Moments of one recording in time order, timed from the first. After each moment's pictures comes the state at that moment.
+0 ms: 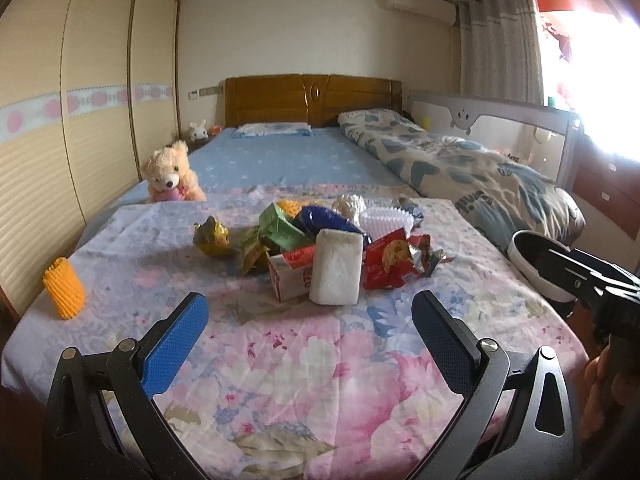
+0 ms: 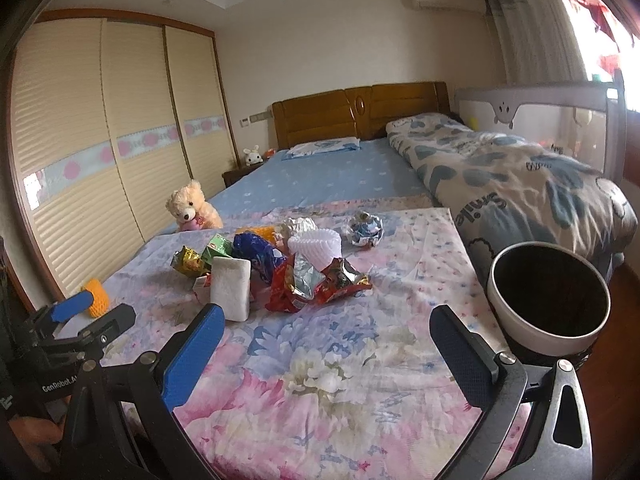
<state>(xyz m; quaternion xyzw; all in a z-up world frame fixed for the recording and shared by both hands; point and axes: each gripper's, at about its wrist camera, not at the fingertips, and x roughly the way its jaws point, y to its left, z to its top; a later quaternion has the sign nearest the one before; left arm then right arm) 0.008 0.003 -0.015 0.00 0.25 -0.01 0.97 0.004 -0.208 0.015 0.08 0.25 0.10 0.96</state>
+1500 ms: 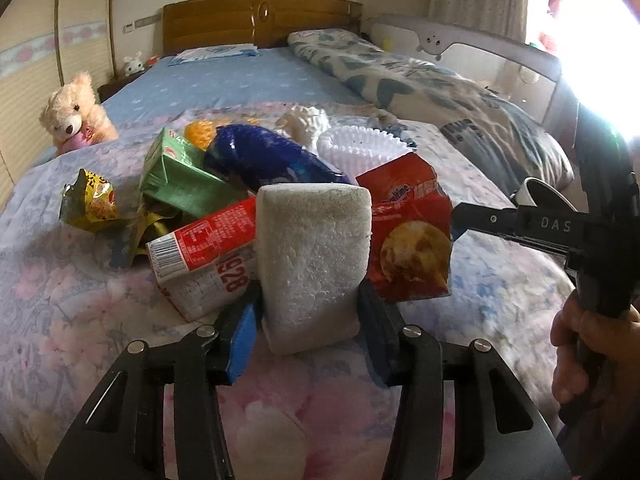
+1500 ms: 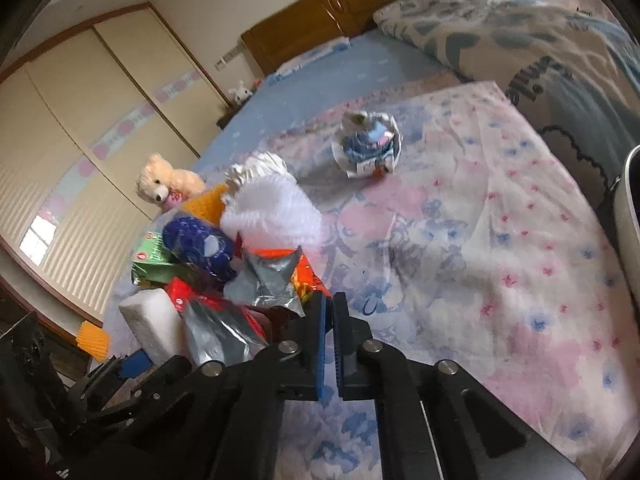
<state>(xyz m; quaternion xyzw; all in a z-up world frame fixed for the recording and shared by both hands) 0.147 -0.025 -0.080 0.00 0.39 -0.12 0.91 0.171 -0.219 -0.068 0.21 0.41 0.15 0.87</state>
